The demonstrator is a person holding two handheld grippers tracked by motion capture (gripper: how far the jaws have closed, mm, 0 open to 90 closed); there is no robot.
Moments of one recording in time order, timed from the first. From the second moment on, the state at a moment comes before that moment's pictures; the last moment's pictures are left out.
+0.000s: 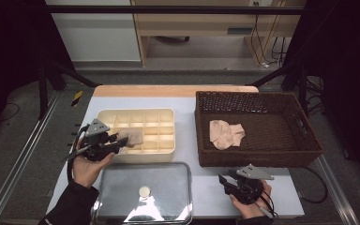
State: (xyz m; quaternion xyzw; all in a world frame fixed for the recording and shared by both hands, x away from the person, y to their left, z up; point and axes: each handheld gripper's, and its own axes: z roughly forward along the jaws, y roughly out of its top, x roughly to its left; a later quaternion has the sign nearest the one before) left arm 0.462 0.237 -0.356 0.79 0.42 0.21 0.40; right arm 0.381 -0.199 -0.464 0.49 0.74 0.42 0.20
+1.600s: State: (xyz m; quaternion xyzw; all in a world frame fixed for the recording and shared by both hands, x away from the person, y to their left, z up) left arm 0.505 0.211 -0.410 0.85 0.42 0.16 0.25; right arm 0.384 -0.196 -0.471 0.49 0.75 0.41 0.19
